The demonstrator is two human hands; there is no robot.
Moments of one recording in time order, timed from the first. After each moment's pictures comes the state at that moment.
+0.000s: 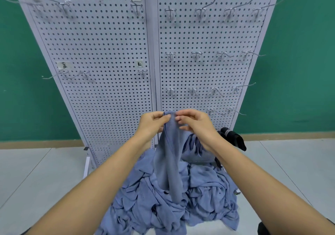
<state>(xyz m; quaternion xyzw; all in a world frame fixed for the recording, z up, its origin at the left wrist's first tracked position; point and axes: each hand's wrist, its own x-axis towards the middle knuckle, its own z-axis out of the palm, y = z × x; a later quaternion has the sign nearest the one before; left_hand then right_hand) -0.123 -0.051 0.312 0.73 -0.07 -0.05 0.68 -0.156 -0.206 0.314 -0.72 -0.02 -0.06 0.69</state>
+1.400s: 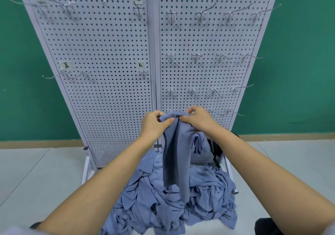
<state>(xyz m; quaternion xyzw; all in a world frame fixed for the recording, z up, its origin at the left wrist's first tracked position) -0.121 -0.056 0.304 0.82 -0.07 0.06 0.56 -0.134 -0.215 0.328 -0.87 0.05 -0.04 0.49</state>
